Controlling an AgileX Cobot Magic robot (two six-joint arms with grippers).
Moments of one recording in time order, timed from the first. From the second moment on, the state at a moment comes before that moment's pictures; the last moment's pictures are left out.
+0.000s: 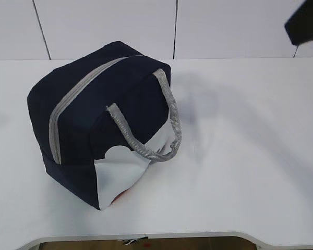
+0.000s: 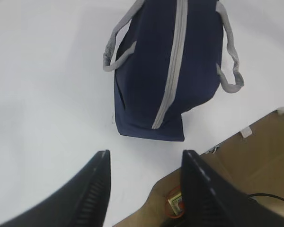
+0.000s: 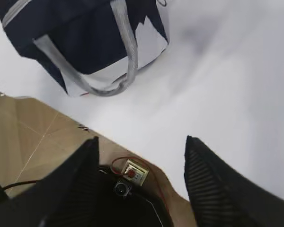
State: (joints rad) left arm -0.31 0.92 -1.30 -0.20 1.26 0.16; right arm 0.36 1.15 -1.40 0.21 1.26 -0.11
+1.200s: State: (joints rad) left arm -0.31 0.01 -0.58 -0.13 1.17 0.19; right arm 0.36 -0.01 -0.58 0.02 1.15 -0.19
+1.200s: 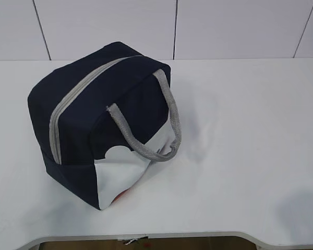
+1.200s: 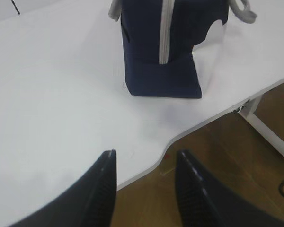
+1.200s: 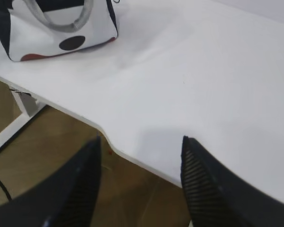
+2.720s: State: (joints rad) left arm 0.03 0.01 -0.51 -0.11 1.12 0.11; right arm 0.08 -0.02 -0.50 -0.05 1.14 -0.07
